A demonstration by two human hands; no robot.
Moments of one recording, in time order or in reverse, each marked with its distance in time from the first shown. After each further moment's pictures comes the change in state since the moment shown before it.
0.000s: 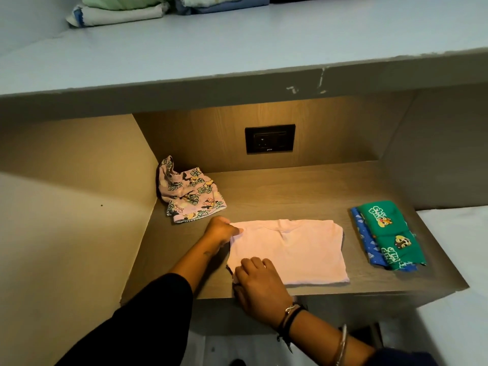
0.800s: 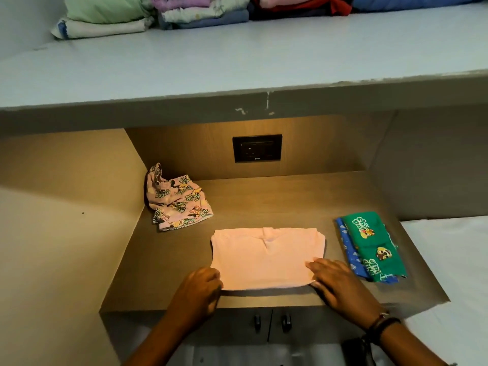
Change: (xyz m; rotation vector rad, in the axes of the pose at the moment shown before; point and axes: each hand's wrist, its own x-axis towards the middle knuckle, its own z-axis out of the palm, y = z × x) left_hand -0.072 -0.103 0.004 0.854 0.101 0.998; right_hand -0.106 0.188 -0.032 0.097 0.020 0.161
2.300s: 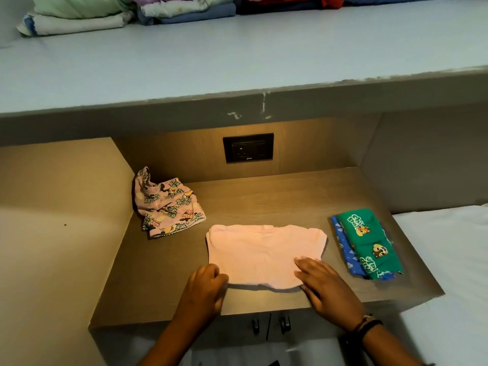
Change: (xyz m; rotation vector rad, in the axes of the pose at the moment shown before) left_hand 0.019 0.005 0.024 -0.035 0.135 -0.038; right_hand 0.007 -0.019 0.017 -0.032 -0.022 -0.010
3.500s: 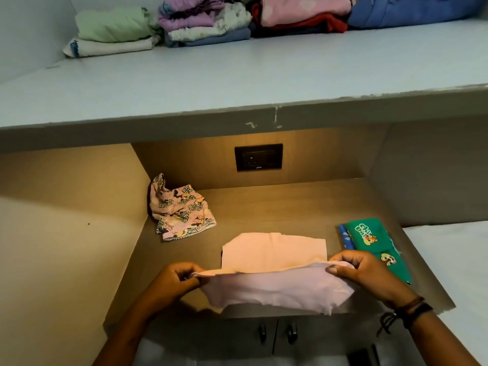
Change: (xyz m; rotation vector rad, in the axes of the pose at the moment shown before) left_hand 0.006 -0.032 -0.107 -0.837 -0.272 -0.535; right_hand 0.015 0.007 -0.107 0.882 -0.115 0.430
